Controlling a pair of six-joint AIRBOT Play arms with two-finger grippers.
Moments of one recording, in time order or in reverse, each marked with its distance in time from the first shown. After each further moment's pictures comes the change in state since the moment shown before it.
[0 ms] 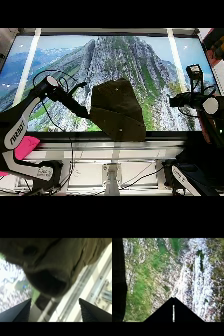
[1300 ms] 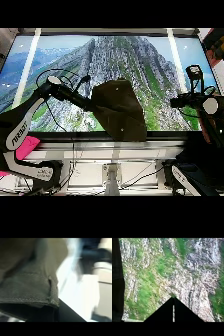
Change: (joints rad) left arm -0.032 -0.002 -0.001 -0.299 -0.042 -0.138; right arm 0.000 0.000 0.000 -0.028 0.014 0.000
